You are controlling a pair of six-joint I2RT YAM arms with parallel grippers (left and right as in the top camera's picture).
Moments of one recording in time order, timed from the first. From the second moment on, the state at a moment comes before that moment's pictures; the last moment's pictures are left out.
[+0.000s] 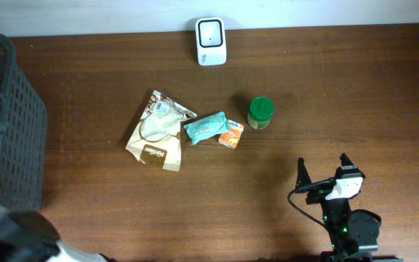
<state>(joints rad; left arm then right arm) 0.71 1.81 2.11 -1.10 0.48 0.18 0.01 0.01 0.01 -0.07 -0.07 0.03</state>
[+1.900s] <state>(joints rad) -0.67 2.26 1.97 -1.05 0.12 -0.59 0.01 0.01 0.01 -0.07 -0.07 0.03</state>
